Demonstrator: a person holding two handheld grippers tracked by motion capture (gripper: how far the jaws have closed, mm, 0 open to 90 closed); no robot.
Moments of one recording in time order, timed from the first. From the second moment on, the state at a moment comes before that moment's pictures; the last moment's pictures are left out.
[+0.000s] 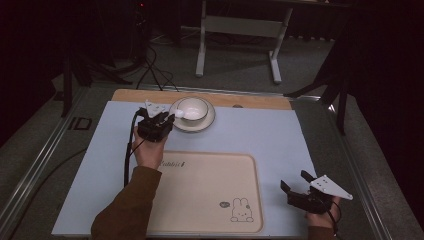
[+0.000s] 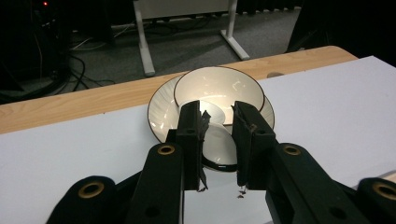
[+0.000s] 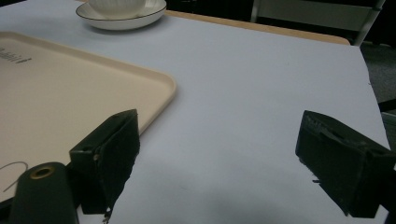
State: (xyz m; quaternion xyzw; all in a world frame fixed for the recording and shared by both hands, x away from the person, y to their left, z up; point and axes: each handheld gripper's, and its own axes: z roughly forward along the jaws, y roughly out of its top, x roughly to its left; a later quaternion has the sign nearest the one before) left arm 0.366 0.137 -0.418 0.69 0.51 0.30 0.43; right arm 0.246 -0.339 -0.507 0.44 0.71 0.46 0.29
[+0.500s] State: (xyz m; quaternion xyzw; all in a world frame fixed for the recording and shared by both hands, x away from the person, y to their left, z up) left arm 0.344 0.150 -0.418 0.68 0.51 0.31 0.43; right arm 0.246 -0.339 -0.507 0.44 0.71 0.47 0.29
